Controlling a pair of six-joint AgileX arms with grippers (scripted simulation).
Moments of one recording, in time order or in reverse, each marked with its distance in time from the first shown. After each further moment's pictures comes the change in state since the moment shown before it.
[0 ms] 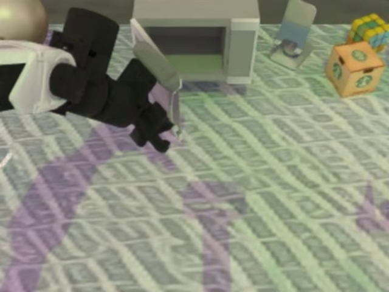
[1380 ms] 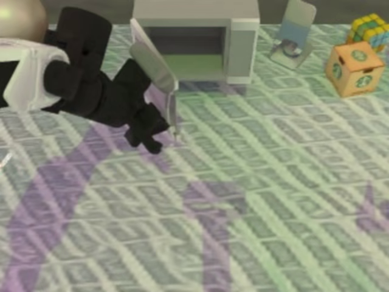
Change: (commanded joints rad) left arm 0.022 -0.001 0.005 -0.027 0.037 0.059; right arm 0.000 0.000 0.000 0.000 0.000 0.000
